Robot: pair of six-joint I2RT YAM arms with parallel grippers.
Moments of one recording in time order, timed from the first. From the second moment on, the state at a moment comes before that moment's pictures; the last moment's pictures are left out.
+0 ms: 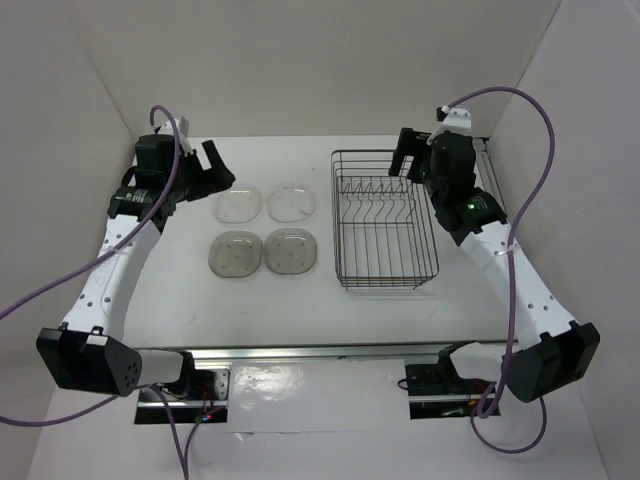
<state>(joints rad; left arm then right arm) -0.08 1.29 1.35 -0.59 0.10 -0.40 0.33 1.24 1.31 -0.31 0.31 0.25</state>
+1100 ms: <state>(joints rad) 0.04 2.01 1.62 -0.59 -0.08 -0.46 0.41 1.25 1.13 -0.17 -0.03 0.28</state>
